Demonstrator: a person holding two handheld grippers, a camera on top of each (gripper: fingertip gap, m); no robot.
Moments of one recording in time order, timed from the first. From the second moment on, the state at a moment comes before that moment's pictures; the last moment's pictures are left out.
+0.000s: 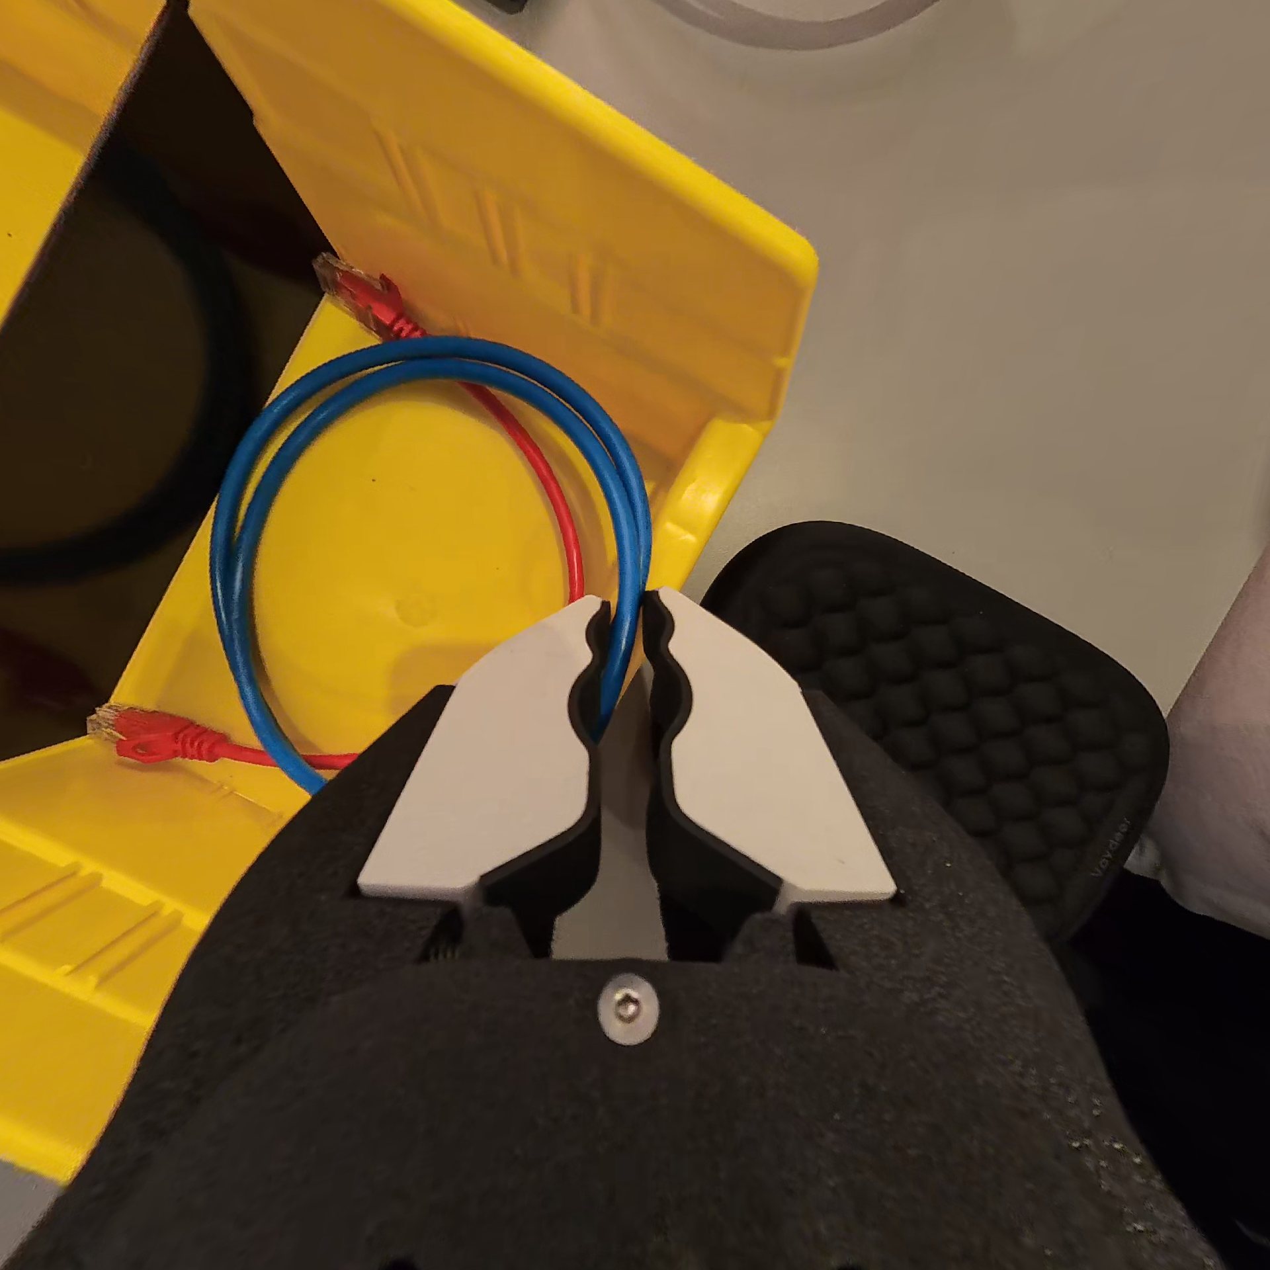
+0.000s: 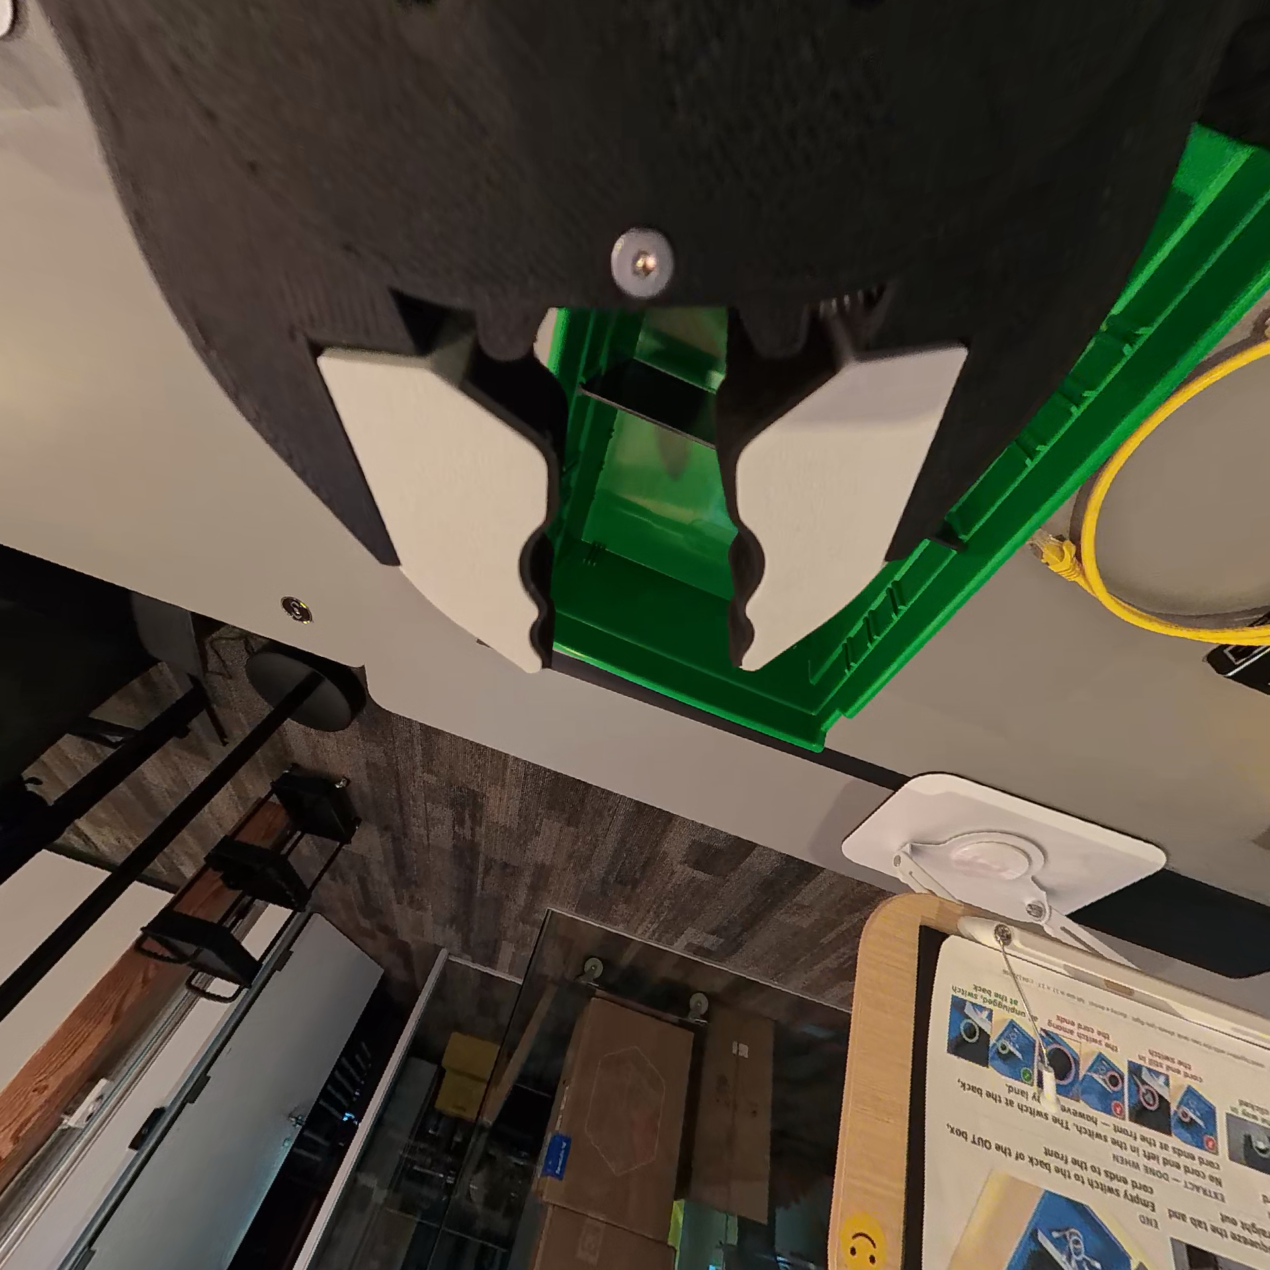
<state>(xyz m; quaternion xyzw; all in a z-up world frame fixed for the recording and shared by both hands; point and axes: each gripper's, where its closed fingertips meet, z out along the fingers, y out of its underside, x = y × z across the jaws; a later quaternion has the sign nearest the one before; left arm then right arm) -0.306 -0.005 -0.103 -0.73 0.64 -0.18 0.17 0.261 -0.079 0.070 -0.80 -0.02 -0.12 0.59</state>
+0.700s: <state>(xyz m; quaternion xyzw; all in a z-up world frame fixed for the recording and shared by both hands) -0.246 -0.025 0.104 -0.64 0.63 -0.19 0.40 0.272 -0.089 0.068 -0.80 0.00 -0.11 0.60</state>
